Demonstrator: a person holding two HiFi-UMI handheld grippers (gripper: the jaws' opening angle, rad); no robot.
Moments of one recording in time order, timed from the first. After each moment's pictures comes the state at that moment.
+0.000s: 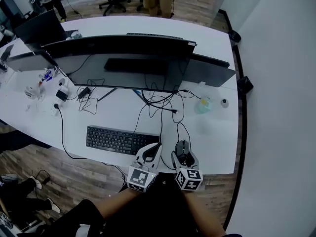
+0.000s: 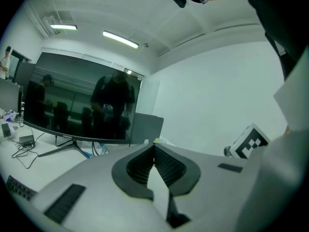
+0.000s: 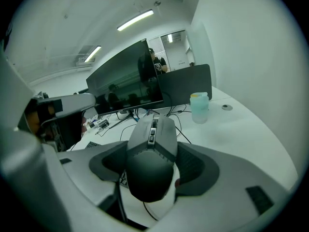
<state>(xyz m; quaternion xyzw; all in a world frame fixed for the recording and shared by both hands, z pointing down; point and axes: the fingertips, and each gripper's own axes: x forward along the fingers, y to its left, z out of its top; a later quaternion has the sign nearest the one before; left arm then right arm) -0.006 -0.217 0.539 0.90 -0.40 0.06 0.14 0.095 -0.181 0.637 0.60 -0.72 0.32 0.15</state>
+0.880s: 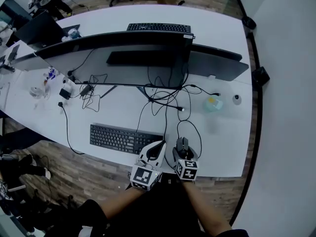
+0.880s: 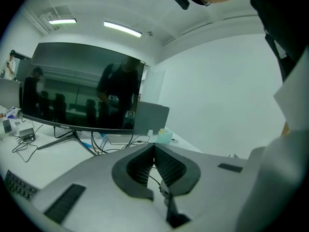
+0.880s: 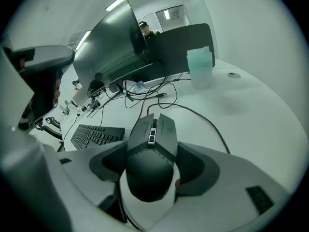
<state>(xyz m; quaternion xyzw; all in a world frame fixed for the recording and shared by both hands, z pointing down) 0.020 -0.244 0.574 0.89 -0.42 0.11 0.17 0.101 -0.197 0.757 0.55 -0.70 0.40 0.22</state>
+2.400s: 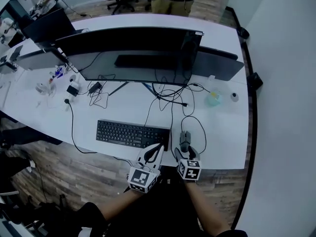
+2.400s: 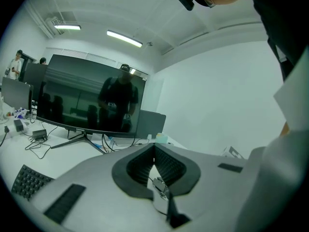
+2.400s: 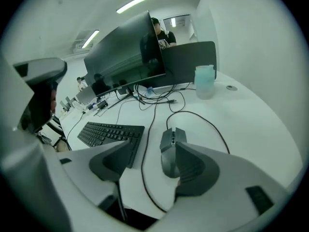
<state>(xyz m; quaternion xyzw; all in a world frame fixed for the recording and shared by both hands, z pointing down) -0.041 -0.177 0.548 0.89 -0.42 0.07 0.16 0.068 -0.156 0.715 0.57 -0.71 0.36 0.22</state>
